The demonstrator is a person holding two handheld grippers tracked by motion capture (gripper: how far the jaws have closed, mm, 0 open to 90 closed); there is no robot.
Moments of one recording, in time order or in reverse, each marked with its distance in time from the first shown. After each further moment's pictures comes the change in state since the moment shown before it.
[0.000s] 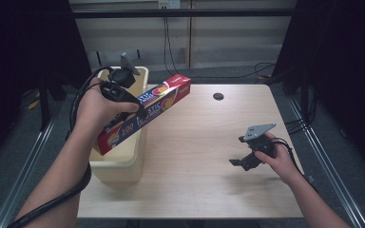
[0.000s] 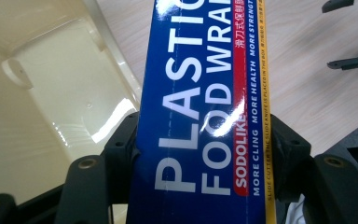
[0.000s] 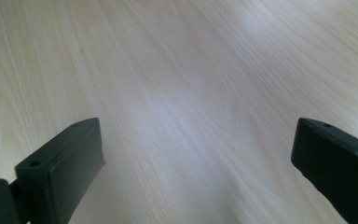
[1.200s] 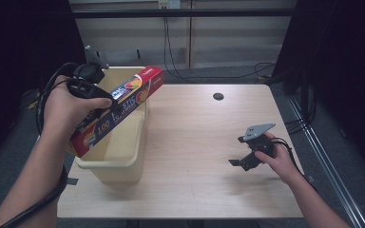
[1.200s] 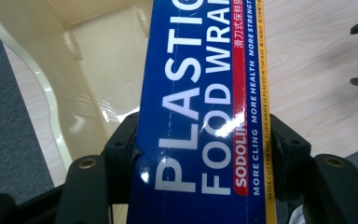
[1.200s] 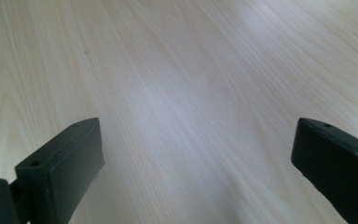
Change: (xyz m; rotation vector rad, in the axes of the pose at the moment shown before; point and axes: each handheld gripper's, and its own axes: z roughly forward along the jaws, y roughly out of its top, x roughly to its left) left arm 0.033 -0.030 -0.040 -0.044 0.061 -0.138; right arm 0.000 0.001 0.000 -0.002 0.016 0.000
